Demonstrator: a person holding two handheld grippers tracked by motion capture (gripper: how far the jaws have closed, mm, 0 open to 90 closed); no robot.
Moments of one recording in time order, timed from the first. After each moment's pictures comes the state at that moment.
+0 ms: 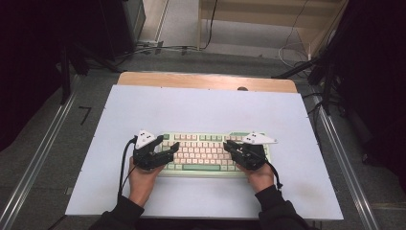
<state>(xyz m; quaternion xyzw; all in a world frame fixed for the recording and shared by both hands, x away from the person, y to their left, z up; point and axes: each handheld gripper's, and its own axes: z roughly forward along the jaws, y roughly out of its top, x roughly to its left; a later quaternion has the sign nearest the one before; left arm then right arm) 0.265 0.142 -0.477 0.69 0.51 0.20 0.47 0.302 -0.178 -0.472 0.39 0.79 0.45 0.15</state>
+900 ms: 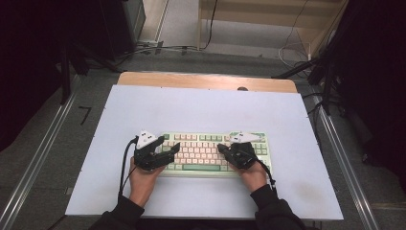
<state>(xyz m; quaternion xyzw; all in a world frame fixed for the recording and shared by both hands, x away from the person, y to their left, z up) 0.265 0.141 -0.478 0.69 0.51 0.19 0.47 0.312 -0.155 -0.487 0.38 0.83 0.40 0.13</state>
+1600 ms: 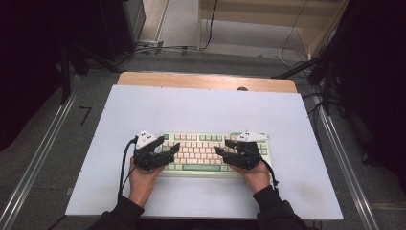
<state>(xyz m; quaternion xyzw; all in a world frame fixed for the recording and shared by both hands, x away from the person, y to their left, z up) 0.265 0.142 -0.478 0.69 0.51 0.19 0.47 0.307 -0.165 -0.474 0.39 0.80 0.44 0.11</state>
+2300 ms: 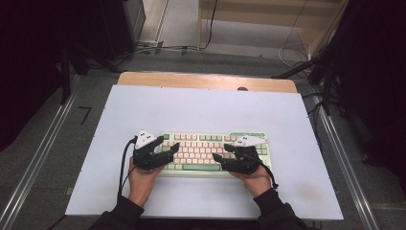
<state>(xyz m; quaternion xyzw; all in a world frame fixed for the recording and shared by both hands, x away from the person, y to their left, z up) 0.265 0.143 -0.478 0.69 0.51 0.20 0.47 0.292 -0.162 -0.471 0.37 0.82 0.43 0.10</state>
